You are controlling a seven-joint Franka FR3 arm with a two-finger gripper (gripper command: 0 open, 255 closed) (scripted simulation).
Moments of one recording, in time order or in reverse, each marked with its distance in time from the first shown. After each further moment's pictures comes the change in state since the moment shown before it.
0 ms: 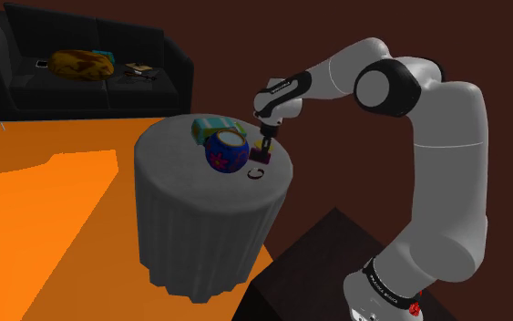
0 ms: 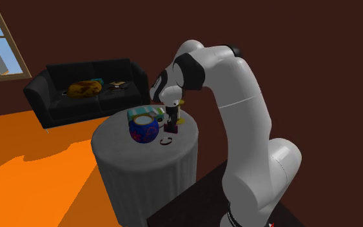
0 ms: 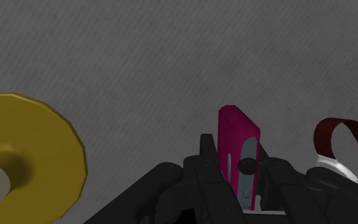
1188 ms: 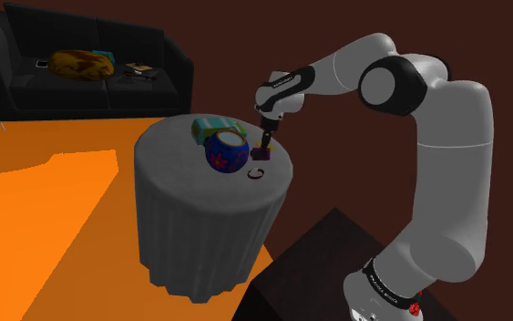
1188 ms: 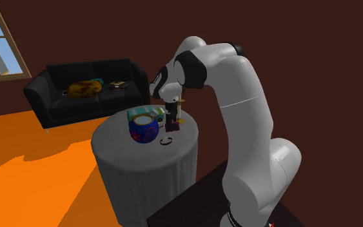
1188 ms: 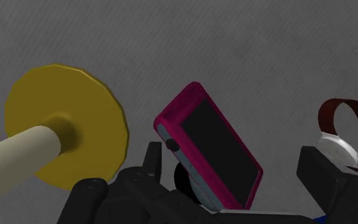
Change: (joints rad) arm 0.006 -0.032 -0.010 0.007 -0.002 0.020 0.002
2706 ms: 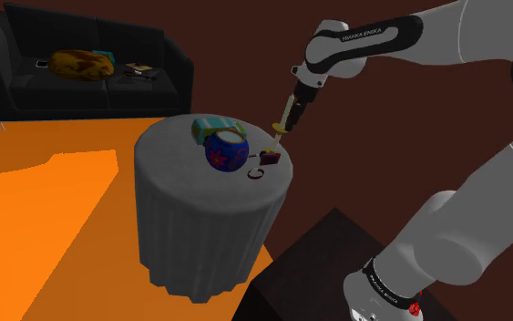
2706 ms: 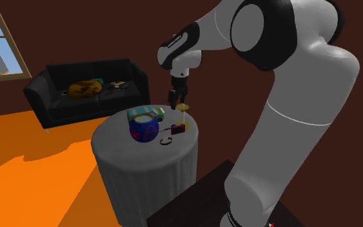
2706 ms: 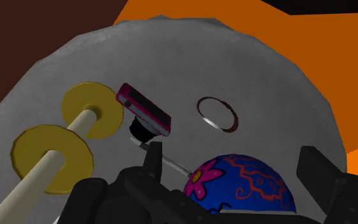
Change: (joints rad) arm 0.078 -0.657 -0.046 -0.400 -0.132 -0.125 0.348
